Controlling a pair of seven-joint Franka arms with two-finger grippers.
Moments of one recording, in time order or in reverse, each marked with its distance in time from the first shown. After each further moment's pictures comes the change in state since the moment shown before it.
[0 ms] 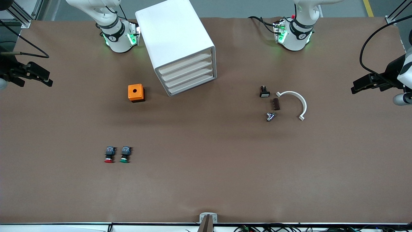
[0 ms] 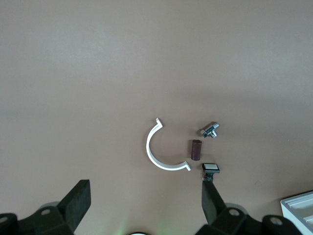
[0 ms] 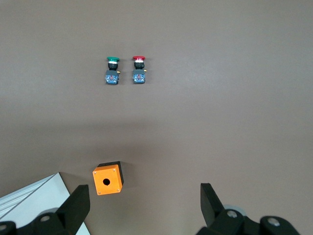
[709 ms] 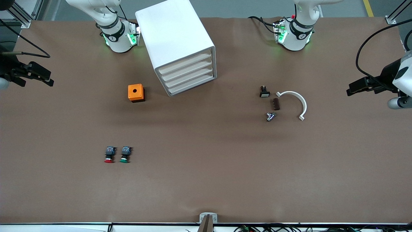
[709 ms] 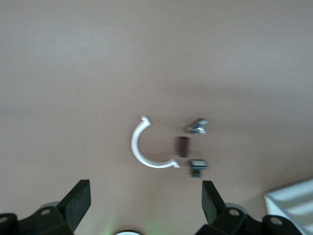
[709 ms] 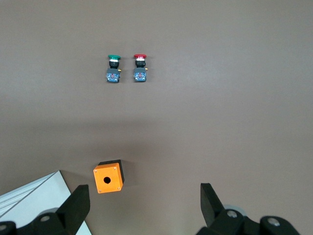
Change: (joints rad) left arm 0.000 0.023 0.000 0.001 -0.107 -0.005 -0.001; right arm 0.003 0.000 0.002 0.004 0.000 -0.012 0.000
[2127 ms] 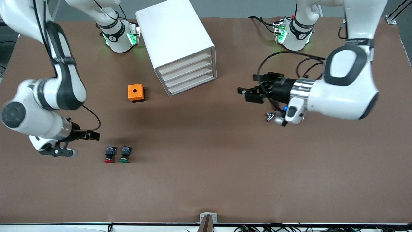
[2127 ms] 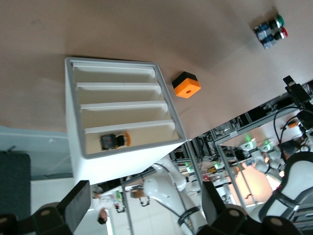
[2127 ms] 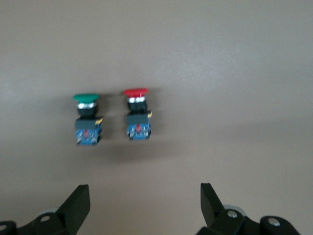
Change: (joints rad) left arm -0.298 0.281 -0.013 0.012 -0.827 0.063 -0.801; right arm 0.047 0.532 -0.002 -0.061 0.001 0.558 0.128
